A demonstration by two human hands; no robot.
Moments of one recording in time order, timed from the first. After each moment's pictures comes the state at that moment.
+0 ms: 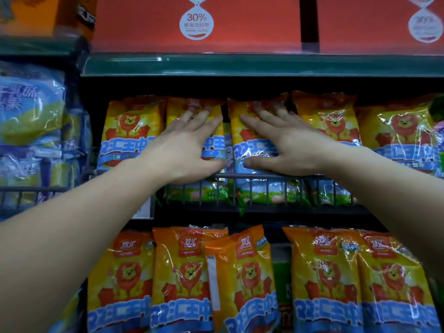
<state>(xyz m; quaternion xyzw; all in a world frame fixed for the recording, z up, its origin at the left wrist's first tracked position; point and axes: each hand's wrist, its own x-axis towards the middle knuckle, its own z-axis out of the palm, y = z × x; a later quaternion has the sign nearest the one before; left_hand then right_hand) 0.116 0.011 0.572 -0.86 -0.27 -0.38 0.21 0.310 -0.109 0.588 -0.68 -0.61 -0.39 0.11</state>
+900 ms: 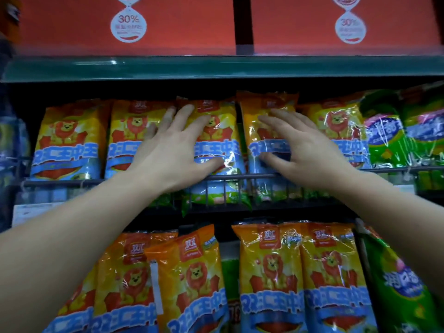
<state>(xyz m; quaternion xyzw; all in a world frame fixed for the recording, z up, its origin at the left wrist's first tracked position) 0.184 -0.035 0.566 -0.83 -0.26 -0.44 0.22 0.393 -0.173 0.554 -0.64 -0.56 -0.43 0.30</state>
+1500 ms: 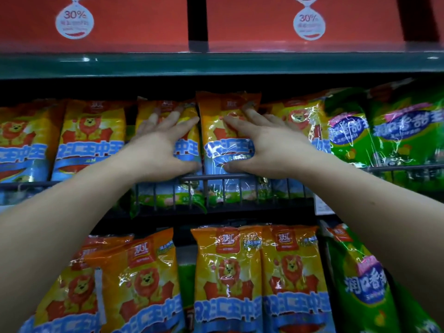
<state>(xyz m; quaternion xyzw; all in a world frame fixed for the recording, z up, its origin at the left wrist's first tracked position) 0.231 -0.063 0.579 -0.87 -0.29 -0.38 0.14 0.411 -0.189 0.576 -0.73 -0.54 -0.38 0.18</state>
